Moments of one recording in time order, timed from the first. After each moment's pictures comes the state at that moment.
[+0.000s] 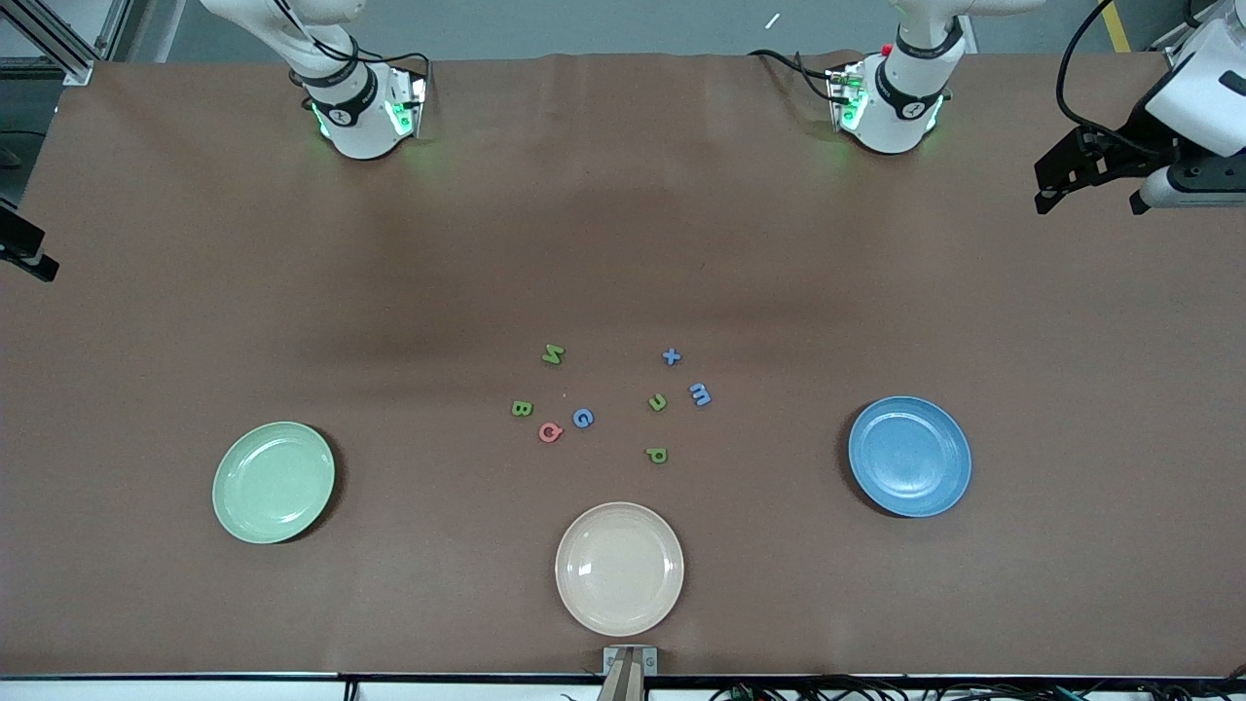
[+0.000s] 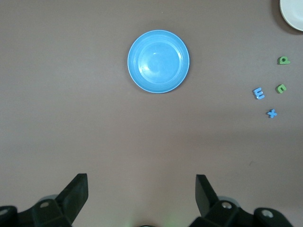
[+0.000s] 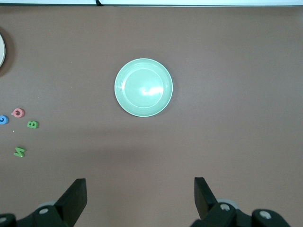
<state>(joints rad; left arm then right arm) -0.06 -0.12 -0.07 -1.61 0.02 1.51 -0.09 -0.07 0.07 -0.06 -1.38 0.01 1.53 -0.13</state>
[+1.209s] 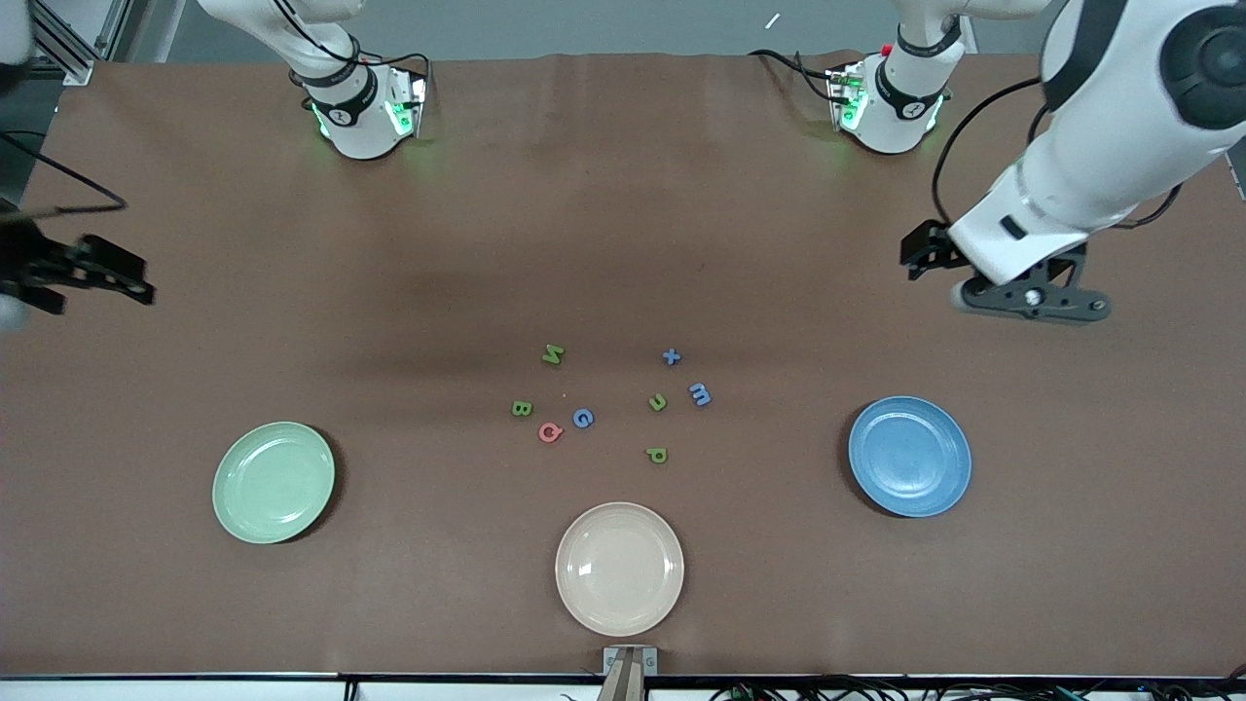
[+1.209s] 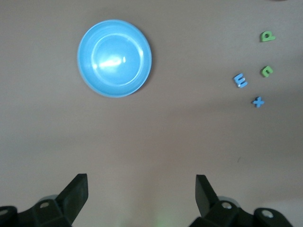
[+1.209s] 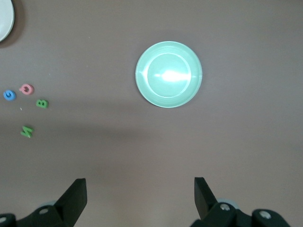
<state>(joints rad) -0.22 0.15 -0.10 -1.54 0.02 1.58 -0.14 0.06 0.16 -0.04 -1.41 0.01 1.54 -0.06</state>
